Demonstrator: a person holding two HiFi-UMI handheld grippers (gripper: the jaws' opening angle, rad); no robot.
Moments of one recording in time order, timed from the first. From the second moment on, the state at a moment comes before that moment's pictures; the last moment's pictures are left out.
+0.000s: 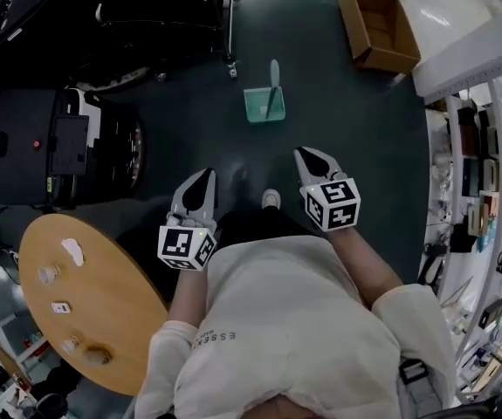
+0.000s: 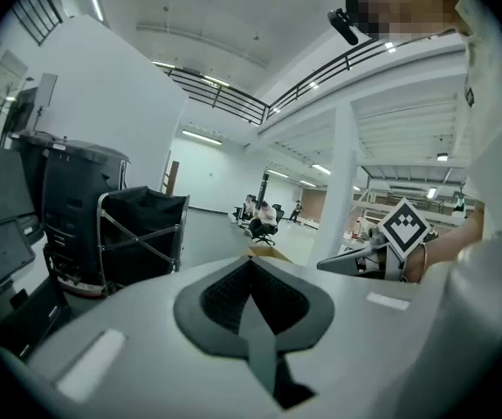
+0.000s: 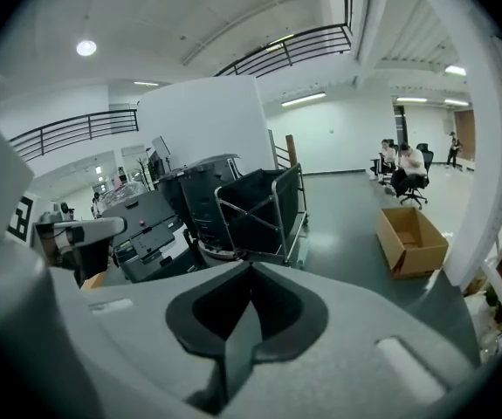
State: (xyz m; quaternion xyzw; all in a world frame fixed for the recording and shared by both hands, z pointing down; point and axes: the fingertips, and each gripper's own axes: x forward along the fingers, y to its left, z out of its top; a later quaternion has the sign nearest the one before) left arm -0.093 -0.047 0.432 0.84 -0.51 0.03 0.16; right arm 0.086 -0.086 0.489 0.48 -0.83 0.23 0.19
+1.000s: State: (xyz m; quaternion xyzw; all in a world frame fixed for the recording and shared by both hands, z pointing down) left arm -0.107 -0.313 0.569 0.86 -0.41 0.10 0.28; right arm 0.071 -0.366 0.735 0.50 -0.68 0.39 0.38
